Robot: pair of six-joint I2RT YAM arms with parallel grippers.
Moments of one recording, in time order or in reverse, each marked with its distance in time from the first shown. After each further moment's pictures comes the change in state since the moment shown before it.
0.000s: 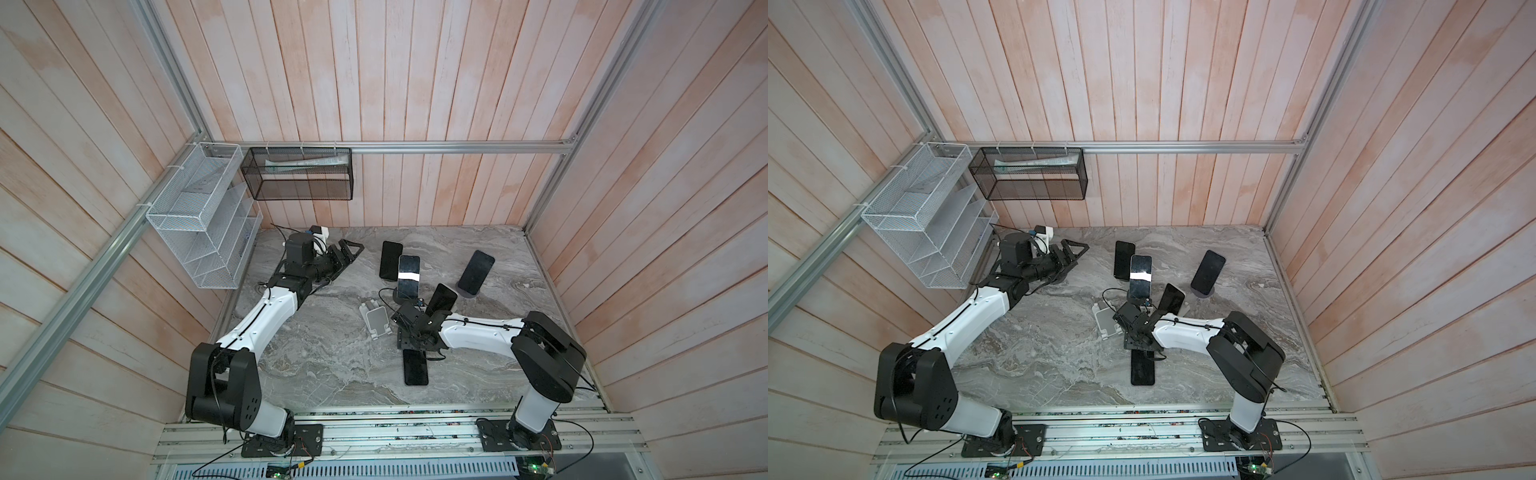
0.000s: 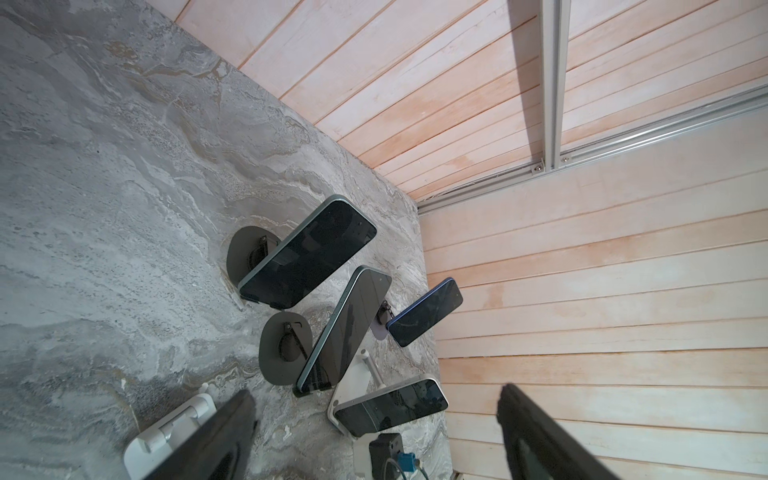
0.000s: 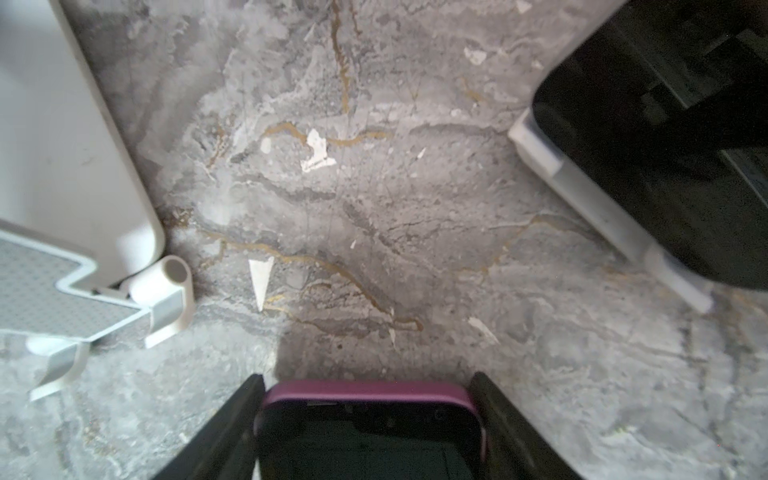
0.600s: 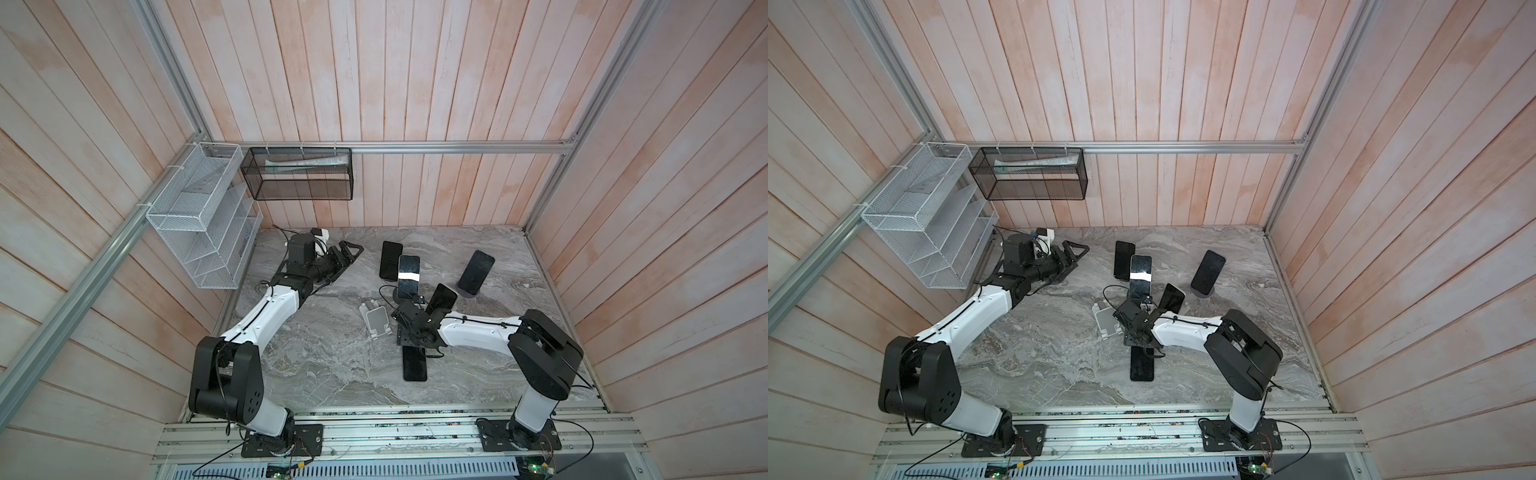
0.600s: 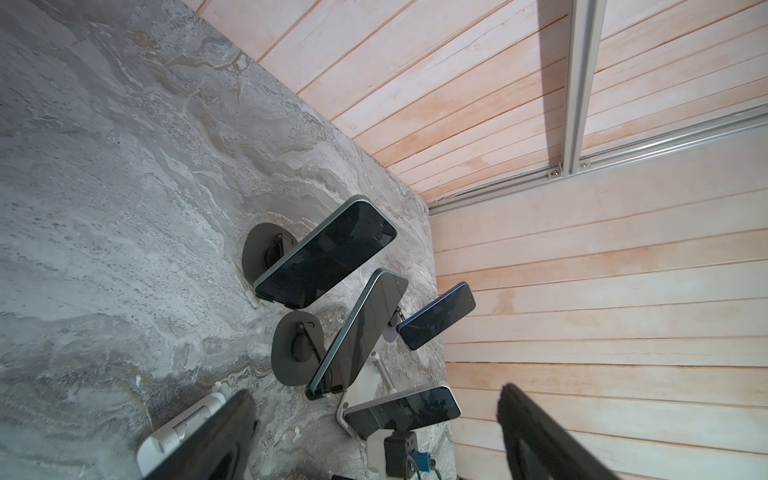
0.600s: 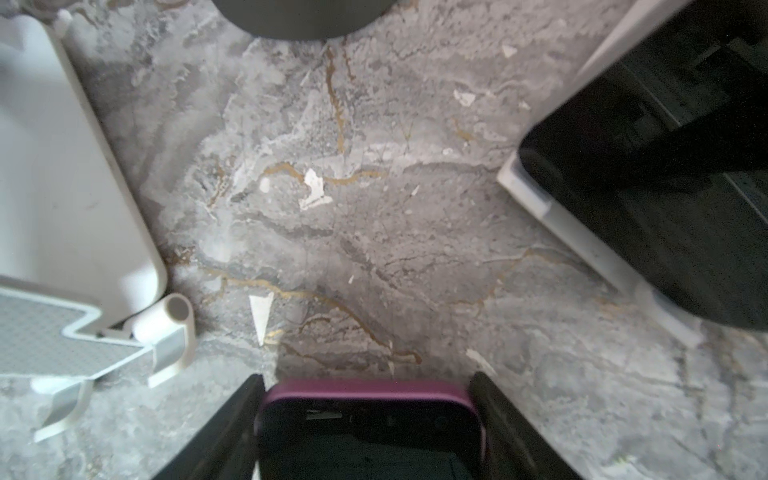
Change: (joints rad) left arm 0.007 0.035 0.000 -0.003 -0.010 0.003; right arm -0.015 0.026 0.018 0.024 0.022 -0.003
